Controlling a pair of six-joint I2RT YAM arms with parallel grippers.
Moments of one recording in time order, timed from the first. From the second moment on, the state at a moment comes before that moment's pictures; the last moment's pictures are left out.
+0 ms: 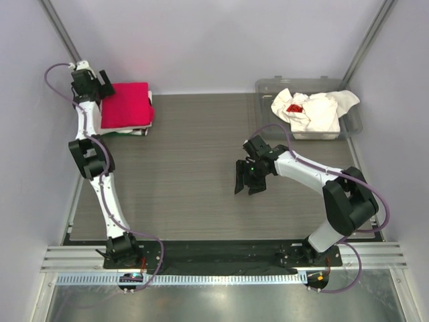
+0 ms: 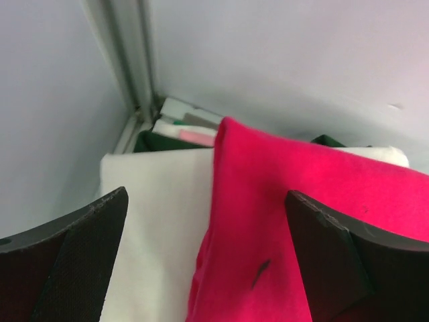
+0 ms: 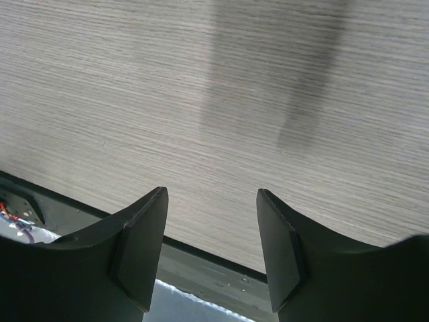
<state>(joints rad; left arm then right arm) 0.32 2.59 2.48 -0.30 0.08 -0.14 0.59 1.59 1.02 -0.66 -0.22 0.58</state>
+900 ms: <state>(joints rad) 0.16 1.45 1.50 -0.39 -0.14 -0.40 0.61 1.20 1.03 -0.76 -0.20 0.63</state>
